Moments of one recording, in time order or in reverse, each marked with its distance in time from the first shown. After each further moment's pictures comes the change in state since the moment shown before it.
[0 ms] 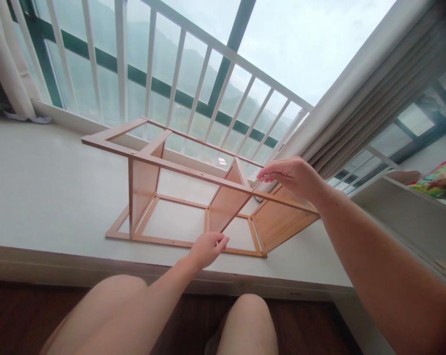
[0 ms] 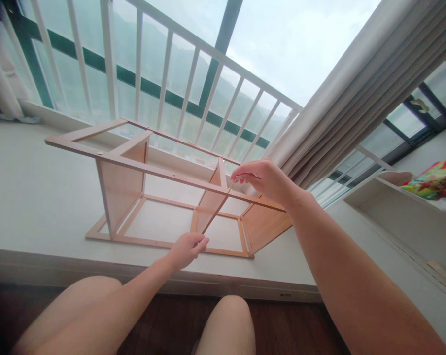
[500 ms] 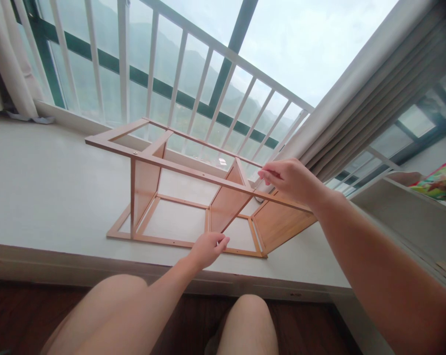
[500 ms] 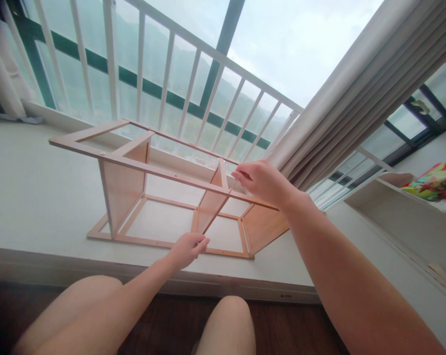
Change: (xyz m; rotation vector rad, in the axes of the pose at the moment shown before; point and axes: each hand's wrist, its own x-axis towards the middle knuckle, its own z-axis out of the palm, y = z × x) left_hand -0.001 0.002 -0.002 0.022 0.002 -0.006; right_hand 0.005 -0.015 0.005 -0.364 0.001 0.079
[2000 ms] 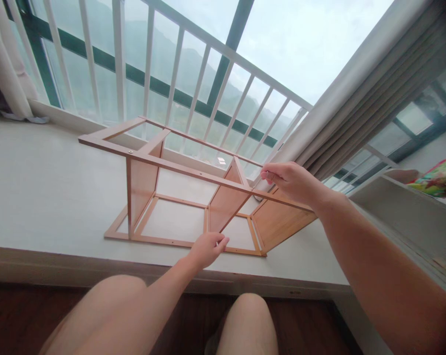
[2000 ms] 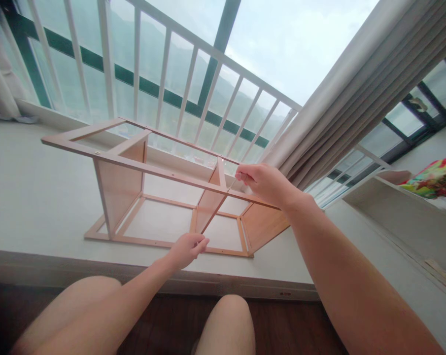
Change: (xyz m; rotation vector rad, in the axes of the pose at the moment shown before) left_hand 0.001 0.000 0.003 0.014 -0.011 0.014; right_hand -0.010 0.014 0.003 0.053 -0.079 0.044
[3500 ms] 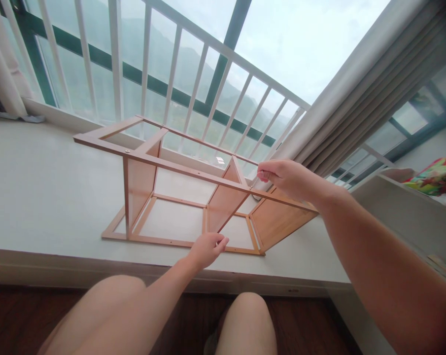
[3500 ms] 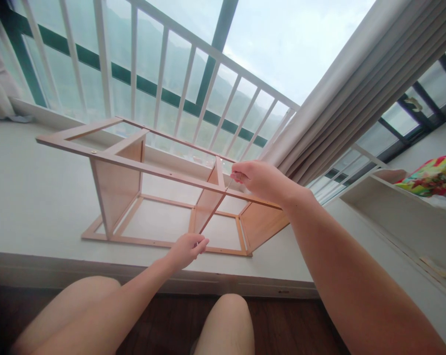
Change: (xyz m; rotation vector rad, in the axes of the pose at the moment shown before) left_hand 0.001 0.001 0.003 -0.015 -0.025 -0.007; right_hand 0.007 -0.015 -0.011 -0.040 -0.115 0.041
